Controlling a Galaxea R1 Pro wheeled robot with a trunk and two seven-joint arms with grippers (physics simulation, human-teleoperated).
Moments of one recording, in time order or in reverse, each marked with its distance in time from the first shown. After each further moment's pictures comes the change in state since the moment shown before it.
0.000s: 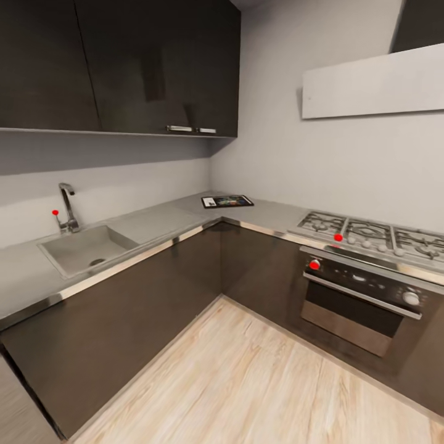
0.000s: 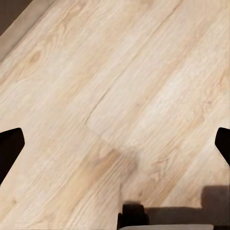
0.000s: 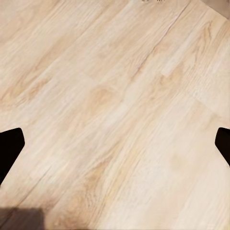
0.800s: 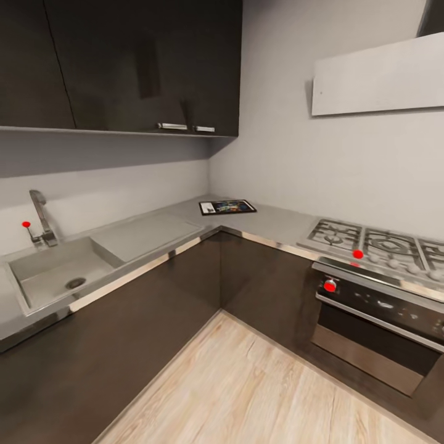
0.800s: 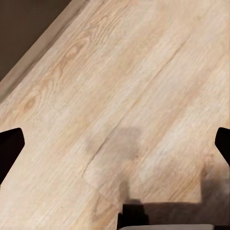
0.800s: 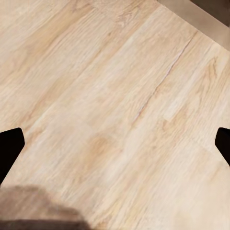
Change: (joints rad) left arm 0.000 0.000 0.000 0.000 0.000 0.000 0.000; right arm 0.000 0.001 0.000 0.000 0.000 -0.001 0.000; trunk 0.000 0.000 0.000
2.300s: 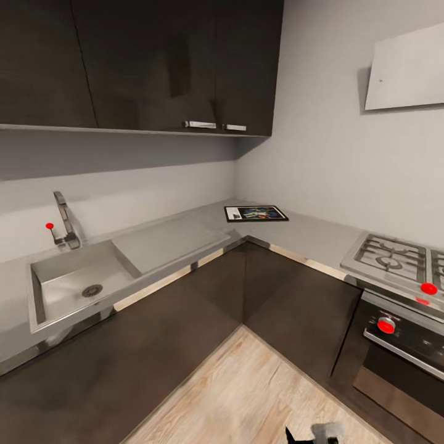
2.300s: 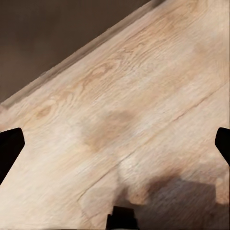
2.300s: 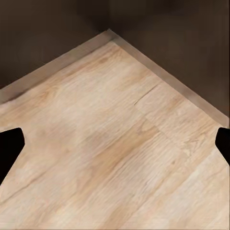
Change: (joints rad) left arm 0.000 -0.006 0.062 -0.004 0.080 0.001 -0.001; right arm 0.000 0.059 0.003 -0.341 -0.008 0.088 0.099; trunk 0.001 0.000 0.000
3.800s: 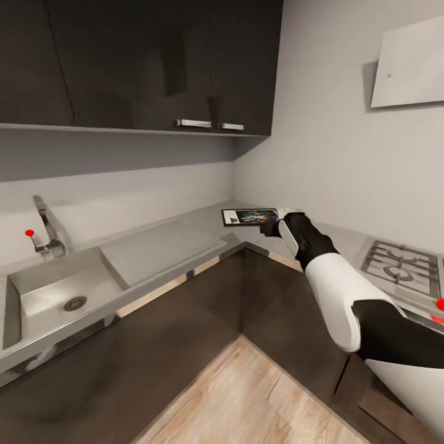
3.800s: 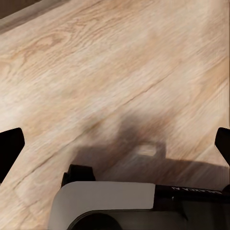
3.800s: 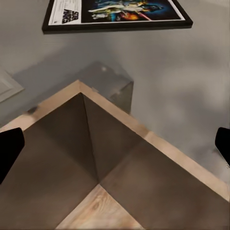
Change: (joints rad) left arm 0.000 0.101 0.037 0.261 0.177 -0.095 -0.383; right arm -1.251 0.131 -0.030 0.251 -0.013 0.848 -0.218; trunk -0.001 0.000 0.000
